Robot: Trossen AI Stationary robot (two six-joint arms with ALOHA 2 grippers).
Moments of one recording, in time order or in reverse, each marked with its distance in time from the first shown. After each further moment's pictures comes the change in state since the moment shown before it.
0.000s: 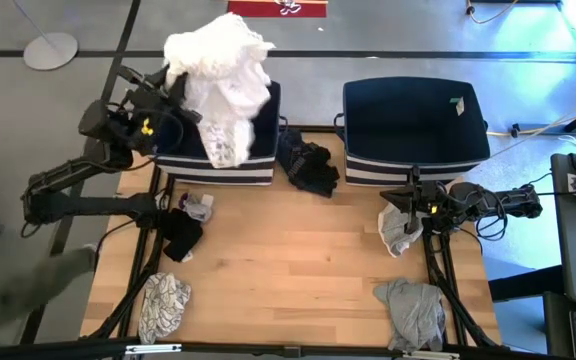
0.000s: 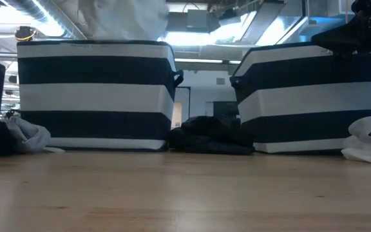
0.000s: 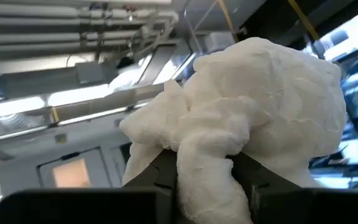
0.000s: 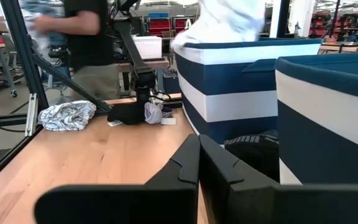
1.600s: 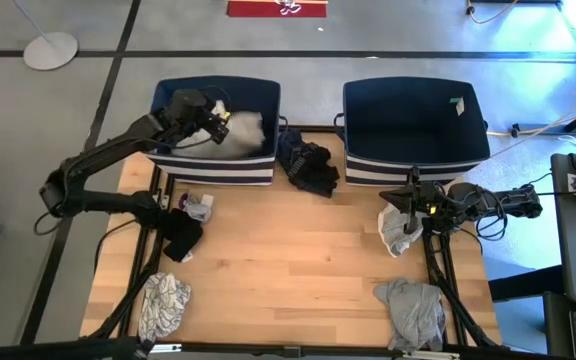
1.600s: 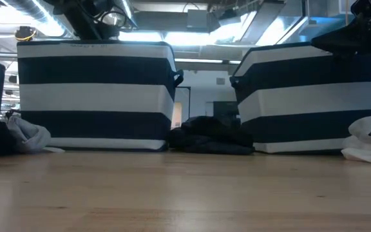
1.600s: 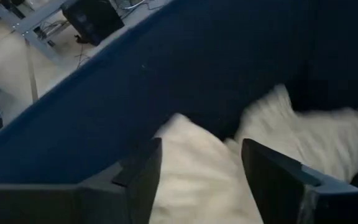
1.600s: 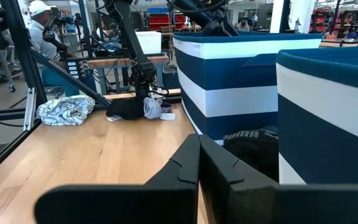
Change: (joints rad) left arm 0.293 0.307 0.009 -0.906 0.007 -0.573; right arm 0.000 0.000 -0.001 -0.020 0.000 0.000
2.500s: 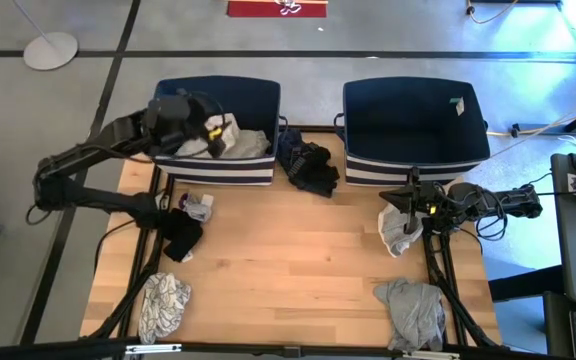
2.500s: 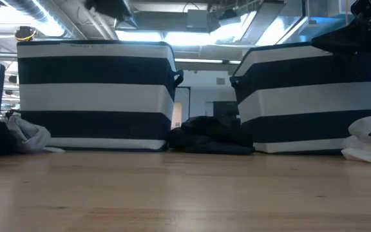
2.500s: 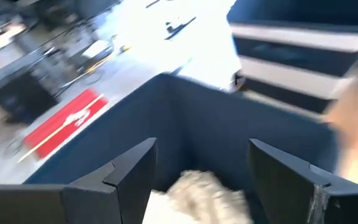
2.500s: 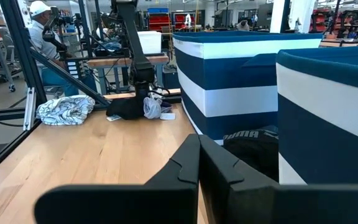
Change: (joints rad) left arm -0.397 -0.083 0.280 -0.178 0.003 -0.039; right arm 0.000 0.000 0.000 0.000 0.000 0.000
